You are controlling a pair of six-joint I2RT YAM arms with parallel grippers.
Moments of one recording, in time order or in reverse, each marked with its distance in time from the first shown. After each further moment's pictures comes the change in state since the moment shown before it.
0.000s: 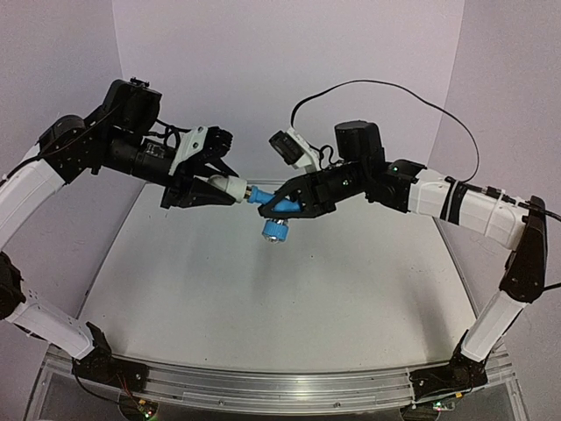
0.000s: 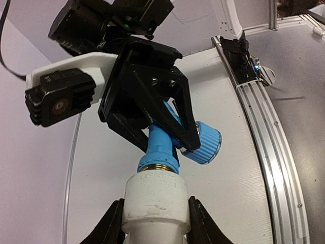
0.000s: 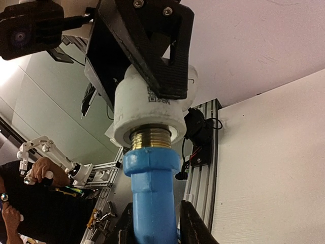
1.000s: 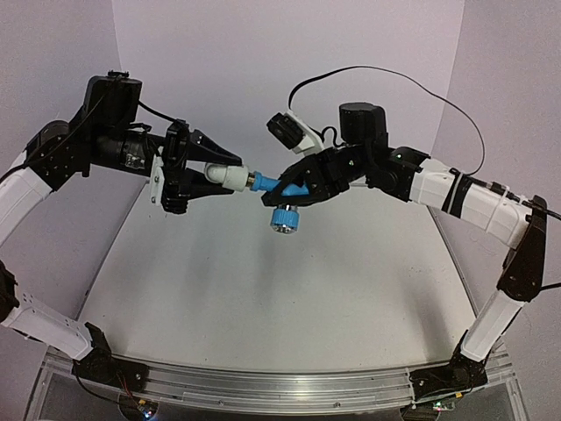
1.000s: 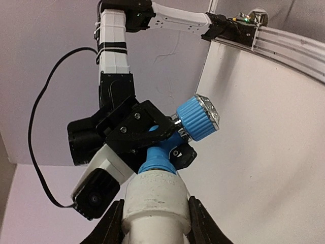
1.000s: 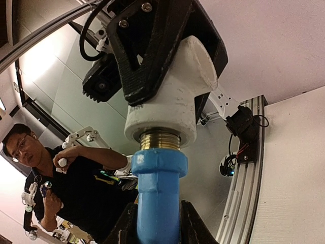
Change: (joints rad) left arm -0.019 -0.062 -0.043 0.172 0.143 0.822; right arm 0.006 0.017 0.115 0.025 -0.201 0.197
